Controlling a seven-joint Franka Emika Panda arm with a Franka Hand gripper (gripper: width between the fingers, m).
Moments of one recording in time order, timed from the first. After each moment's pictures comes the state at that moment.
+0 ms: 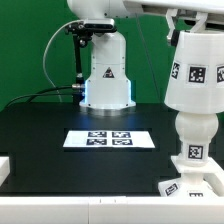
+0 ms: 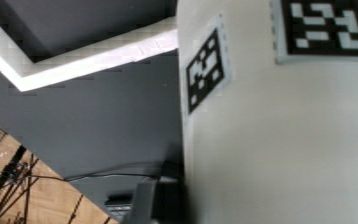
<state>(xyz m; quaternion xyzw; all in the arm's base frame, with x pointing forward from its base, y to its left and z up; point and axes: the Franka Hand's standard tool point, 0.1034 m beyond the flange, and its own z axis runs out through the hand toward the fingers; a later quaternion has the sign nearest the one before) 0.613 0.067 0.232 0.95 -0.19 0.22 0.11</state>
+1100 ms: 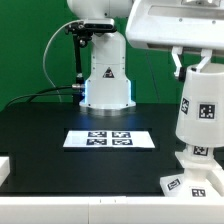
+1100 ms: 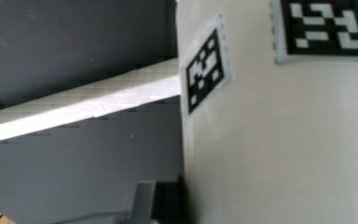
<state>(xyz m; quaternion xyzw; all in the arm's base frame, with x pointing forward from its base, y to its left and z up) 0.608 0.083 0.181 0.96 -0.18 0.19 0.06</state>
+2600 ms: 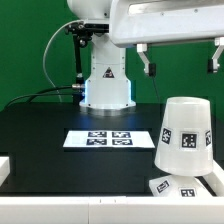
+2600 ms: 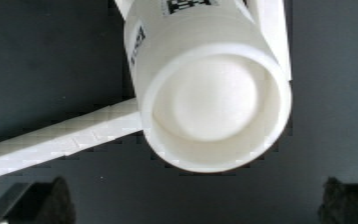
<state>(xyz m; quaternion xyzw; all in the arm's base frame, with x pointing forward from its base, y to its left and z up) 0.607 0.067 0.191 0.98 -0.16 0.12 -0.03</state>
